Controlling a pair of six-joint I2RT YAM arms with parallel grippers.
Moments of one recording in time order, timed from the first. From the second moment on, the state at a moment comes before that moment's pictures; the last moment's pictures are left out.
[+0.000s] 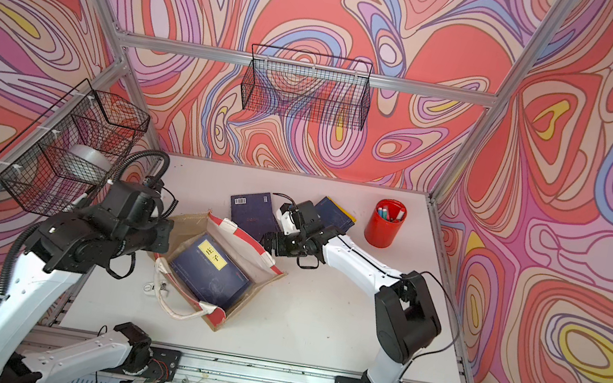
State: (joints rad) left arm -0.43 0.97 1.41 -1.28 -0.30 -0.34; right arm 0.64 1.76 1.33 -0.46 -0.35 0.36
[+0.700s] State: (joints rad) left arm -0.43 1.04 1.80 -1.35 -0.36 -0.19; right arm 0.59 2.53 2.26 -0.57 -0.19 0.21
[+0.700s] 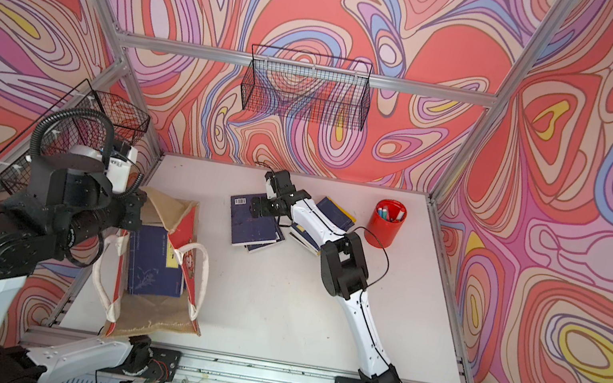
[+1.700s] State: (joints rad) left arm -0.43 1.05 1.82 -1.38 -0.35 -0.19; right arm 0.59 2.84 2.65 -0.52 -0.29 0.06
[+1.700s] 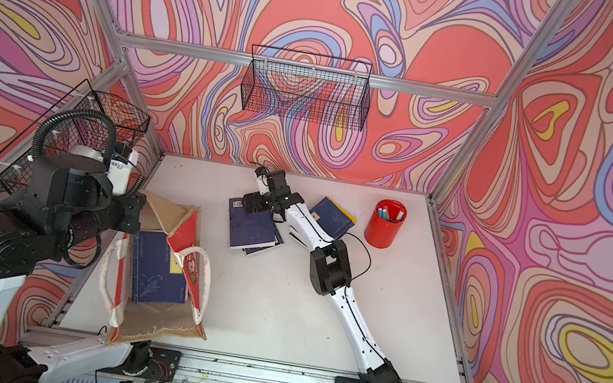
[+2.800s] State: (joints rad) left arm -0.41 1.32 1.97 -1.06 -0.35 -0.17; right arm 0.74 1.85 1.11 -0.25 -0.35 0.21
